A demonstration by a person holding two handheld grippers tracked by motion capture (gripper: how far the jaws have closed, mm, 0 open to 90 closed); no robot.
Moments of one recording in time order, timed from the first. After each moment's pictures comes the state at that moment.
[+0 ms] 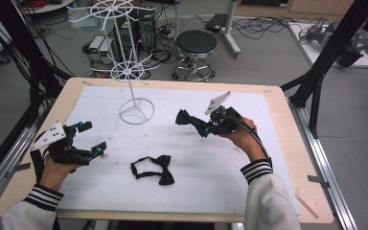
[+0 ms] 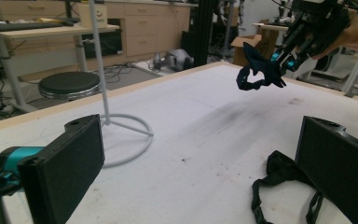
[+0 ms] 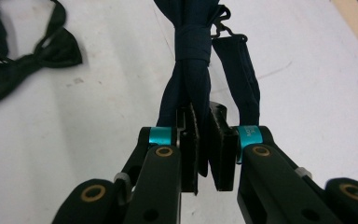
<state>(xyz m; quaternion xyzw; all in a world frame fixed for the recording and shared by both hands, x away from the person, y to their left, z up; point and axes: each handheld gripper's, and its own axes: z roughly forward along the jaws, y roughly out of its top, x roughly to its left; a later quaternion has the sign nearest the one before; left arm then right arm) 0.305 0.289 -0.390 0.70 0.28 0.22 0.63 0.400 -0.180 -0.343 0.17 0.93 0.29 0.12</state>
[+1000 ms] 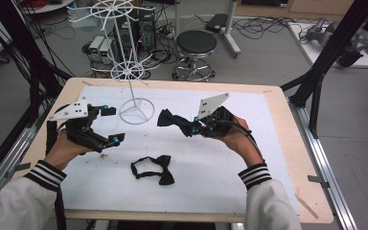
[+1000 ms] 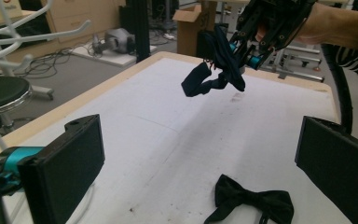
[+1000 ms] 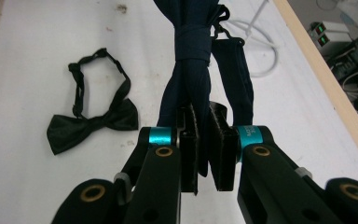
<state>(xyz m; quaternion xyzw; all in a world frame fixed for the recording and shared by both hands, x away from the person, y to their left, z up) 0.333 0.232 -0.322 0.77 0.18 0.13 0.60 0.366 -0.151 -0.308 0.06 0.91 0.38 0.15</state>
